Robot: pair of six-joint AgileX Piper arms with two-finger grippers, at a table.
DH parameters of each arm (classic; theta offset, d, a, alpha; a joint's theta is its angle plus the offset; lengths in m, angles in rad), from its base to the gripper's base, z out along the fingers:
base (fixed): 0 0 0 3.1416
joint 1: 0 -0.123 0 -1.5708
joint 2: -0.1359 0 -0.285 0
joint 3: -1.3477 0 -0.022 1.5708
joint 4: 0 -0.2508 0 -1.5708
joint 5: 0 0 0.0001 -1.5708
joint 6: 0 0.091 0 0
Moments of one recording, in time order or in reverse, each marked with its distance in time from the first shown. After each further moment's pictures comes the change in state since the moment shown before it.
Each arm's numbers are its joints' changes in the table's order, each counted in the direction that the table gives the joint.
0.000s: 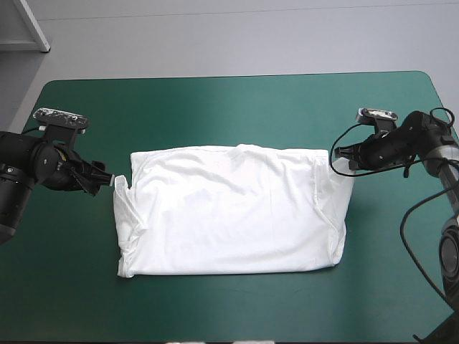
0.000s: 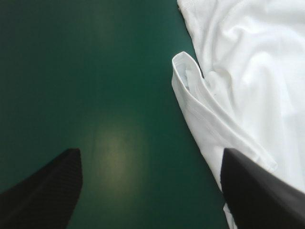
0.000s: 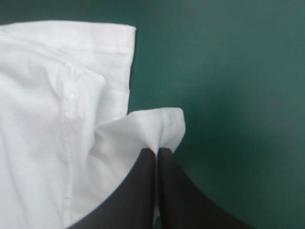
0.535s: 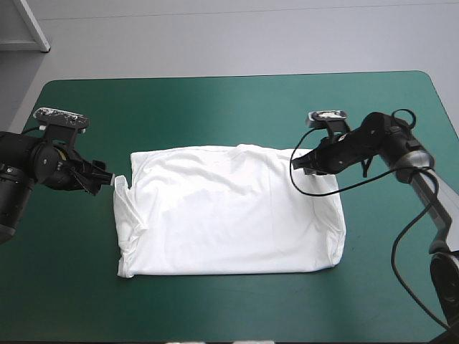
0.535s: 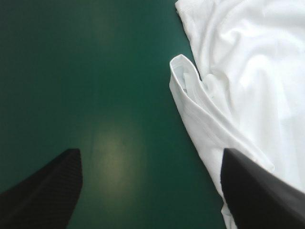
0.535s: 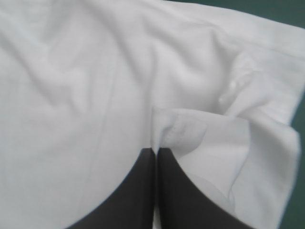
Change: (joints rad) left arm 0.000 0.000 0.000 0.006 0.008 0.000; right arm -0.252 0.071 0.002 -0.072 -0.035 -0.054
